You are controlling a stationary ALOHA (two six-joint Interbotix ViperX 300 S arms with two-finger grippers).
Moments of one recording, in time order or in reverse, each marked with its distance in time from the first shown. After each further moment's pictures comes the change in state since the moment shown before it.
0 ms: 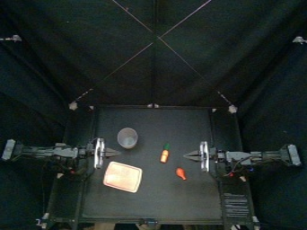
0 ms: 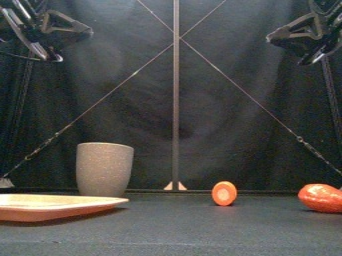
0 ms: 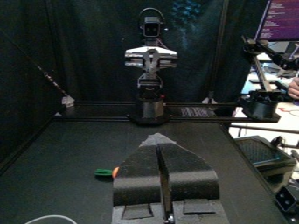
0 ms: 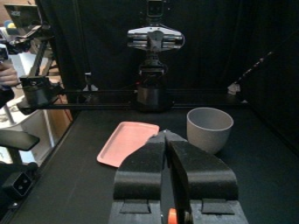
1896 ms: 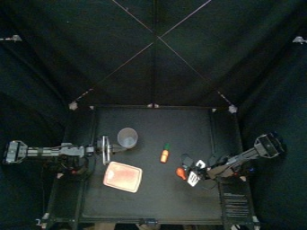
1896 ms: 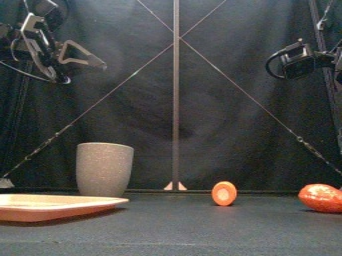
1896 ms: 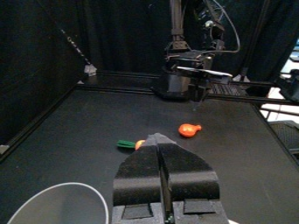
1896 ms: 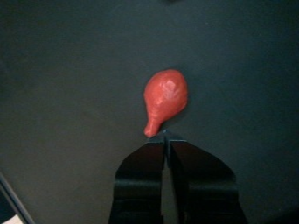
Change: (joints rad) left arm 0.137 0.170 0.015 -0.015 -0.057 0.006; right arm 0.425 0.575 -0.230 -0.454 0.974 1.347
